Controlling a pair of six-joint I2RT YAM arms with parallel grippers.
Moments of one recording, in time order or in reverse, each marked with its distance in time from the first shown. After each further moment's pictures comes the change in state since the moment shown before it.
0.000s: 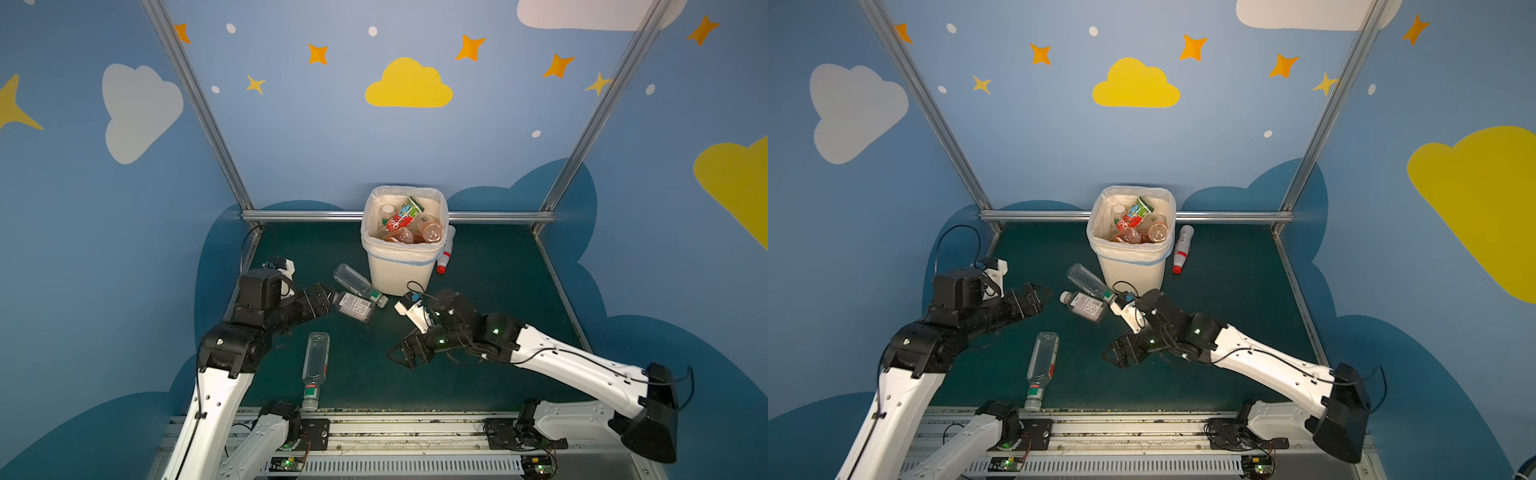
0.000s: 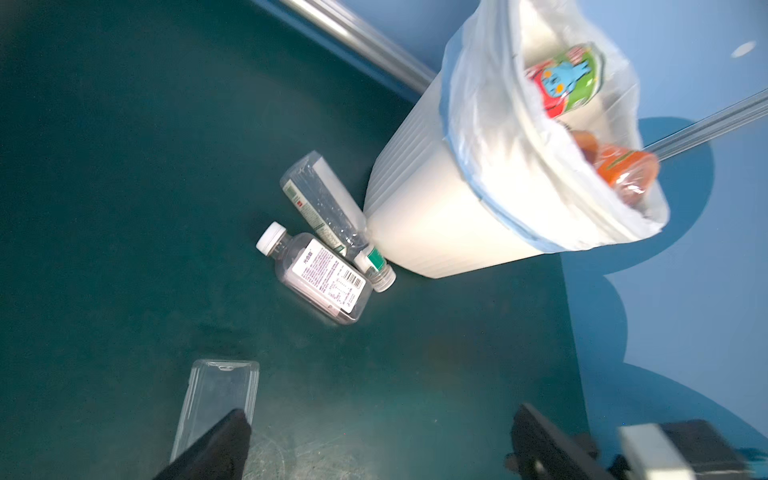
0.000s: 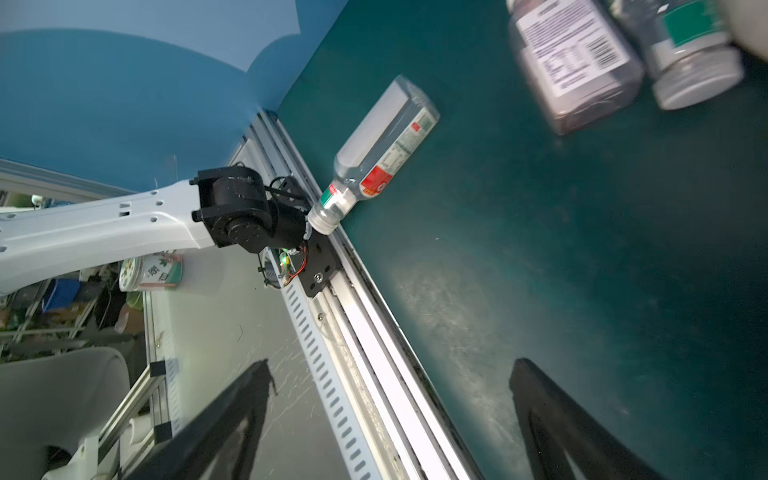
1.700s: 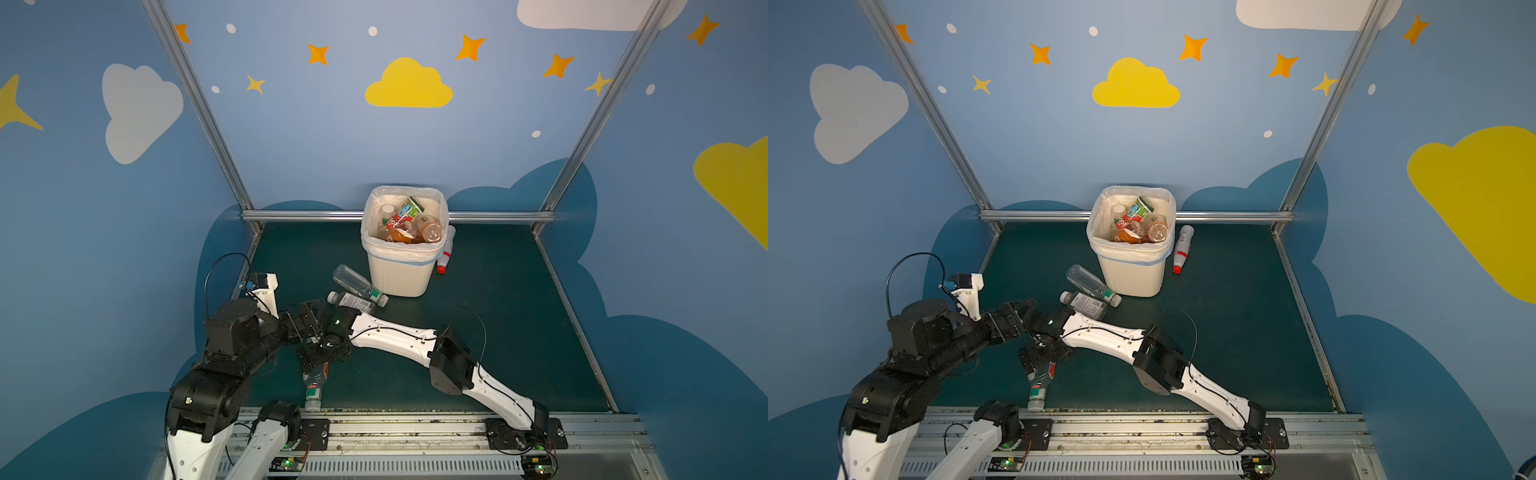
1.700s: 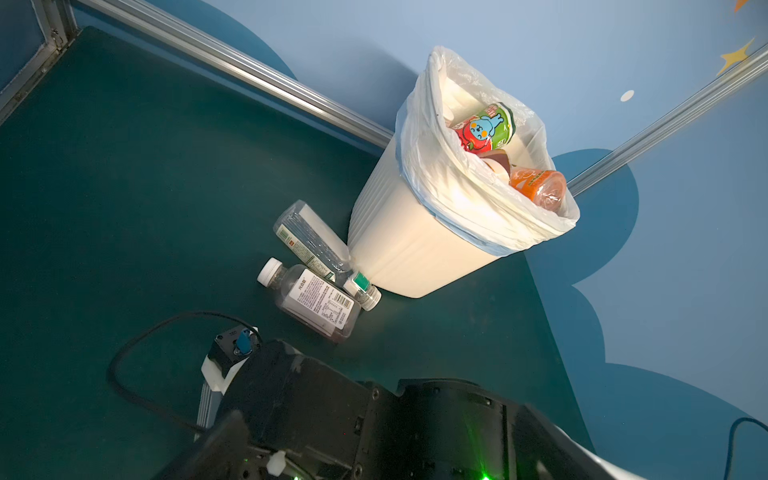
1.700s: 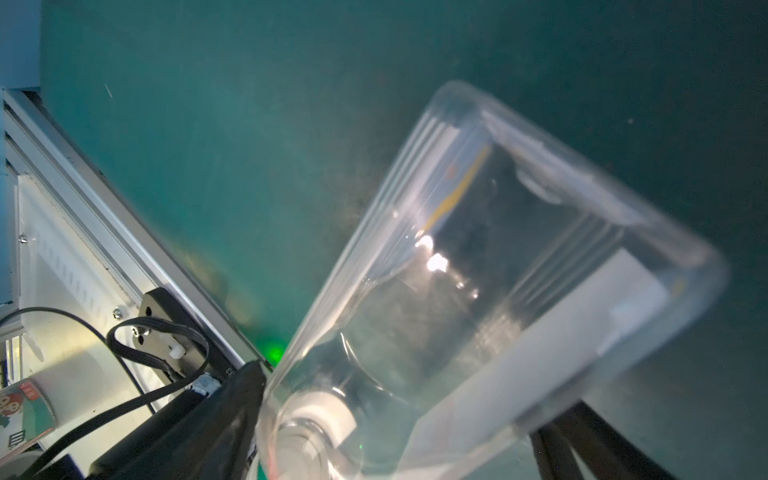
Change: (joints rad) left arm -0.003 -0.191 -0.033 -0.014 -0.014 0.055; right arm 0.187 1.238 1.323 -0.513 0.134 0.182
